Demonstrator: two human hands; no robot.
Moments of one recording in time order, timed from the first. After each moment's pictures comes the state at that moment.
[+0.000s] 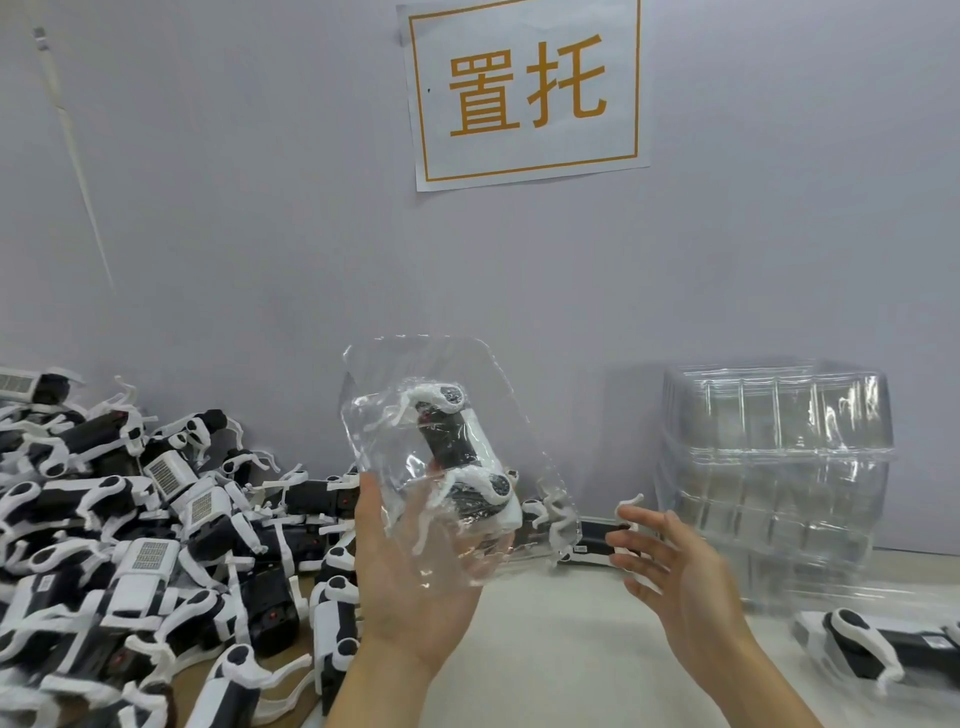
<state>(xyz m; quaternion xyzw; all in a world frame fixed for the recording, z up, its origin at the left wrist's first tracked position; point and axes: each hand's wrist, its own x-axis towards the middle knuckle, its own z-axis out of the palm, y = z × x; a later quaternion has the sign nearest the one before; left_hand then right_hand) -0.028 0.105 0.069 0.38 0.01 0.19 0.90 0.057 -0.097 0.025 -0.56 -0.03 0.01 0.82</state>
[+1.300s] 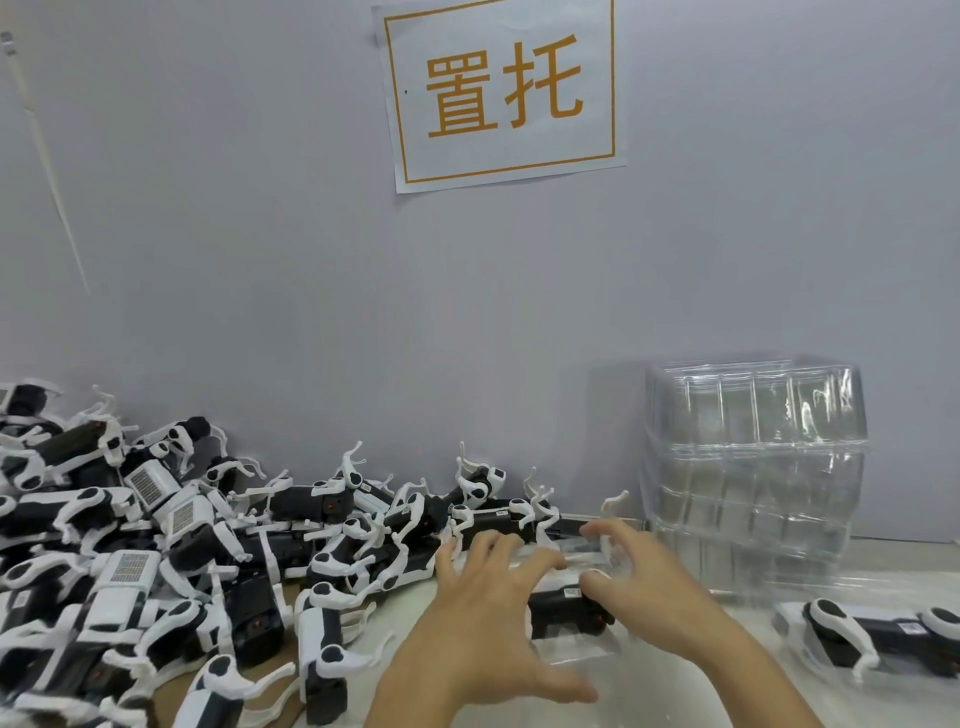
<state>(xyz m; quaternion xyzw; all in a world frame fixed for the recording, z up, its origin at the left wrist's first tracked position) -0.009 0.081 0.038 0.98 -0.11 0.08 0.12 0.058 -0.104 0.029 -0.89 -0.18 -0.01 0.42</state>
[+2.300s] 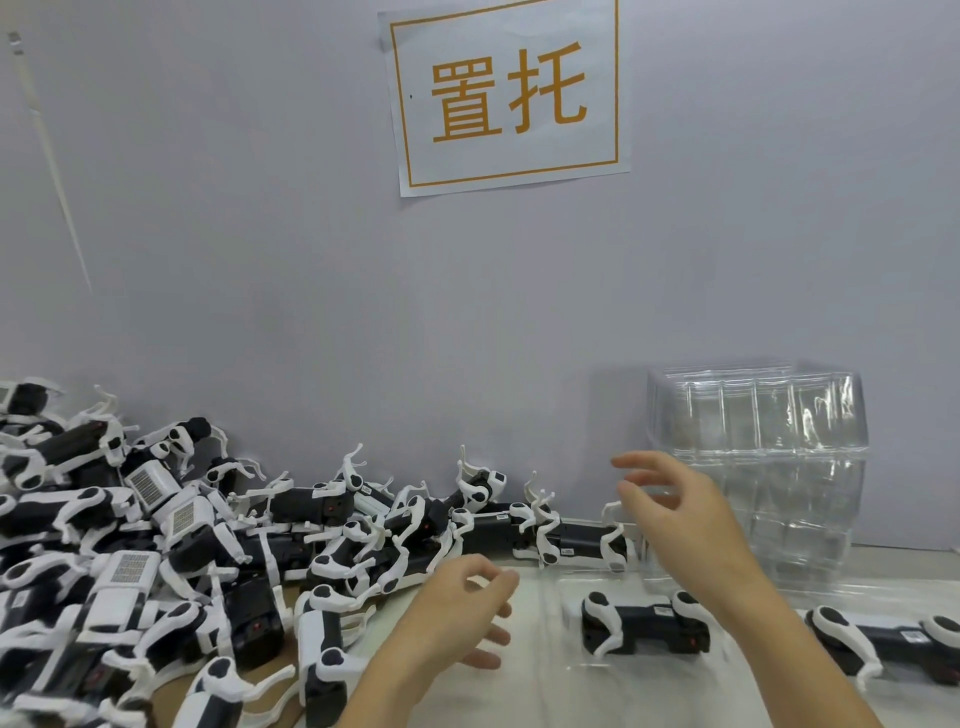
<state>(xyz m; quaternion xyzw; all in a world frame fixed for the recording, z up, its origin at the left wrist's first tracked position) -0.009 0.098 0.042 0.82 0.10 0.00 0.57 0.047 -0.113 0.079 -0.78 -0.14 -0.17 0.58</state>
